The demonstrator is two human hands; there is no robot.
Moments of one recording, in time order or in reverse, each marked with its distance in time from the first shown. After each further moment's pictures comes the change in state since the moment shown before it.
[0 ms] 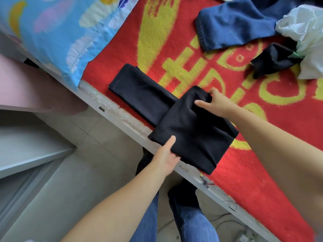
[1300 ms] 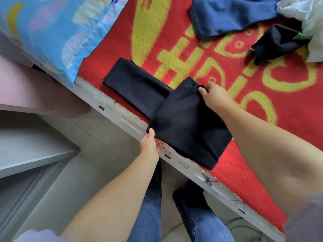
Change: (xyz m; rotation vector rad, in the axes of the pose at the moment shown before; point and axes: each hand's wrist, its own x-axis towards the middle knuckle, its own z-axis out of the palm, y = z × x) left_hand 0.017 0.014 -0.019 0.280 0.499 0.348; right_hand 0.006 0.011 0.032 -0.021 0.196 0.094
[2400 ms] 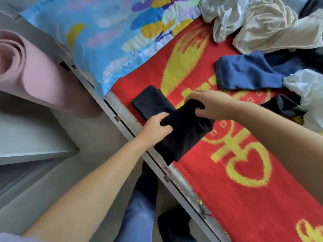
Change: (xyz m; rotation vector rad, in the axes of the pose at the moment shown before) left_hand -0.048 0.159 -0.019 0.706 -0.421 0.796; right_hand -0.025 -0.162 -0.117 -0.485 -0.262 -0.875
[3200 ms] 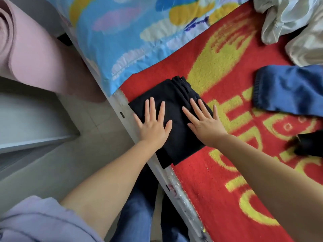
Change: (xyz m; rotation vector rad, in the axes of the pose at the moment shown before) left_hand 0.095 -0.101 -0.002 0.934 0.263 -0.218; right_hand 0.104 0.032 0.127 -0.236 -0.108 0.046
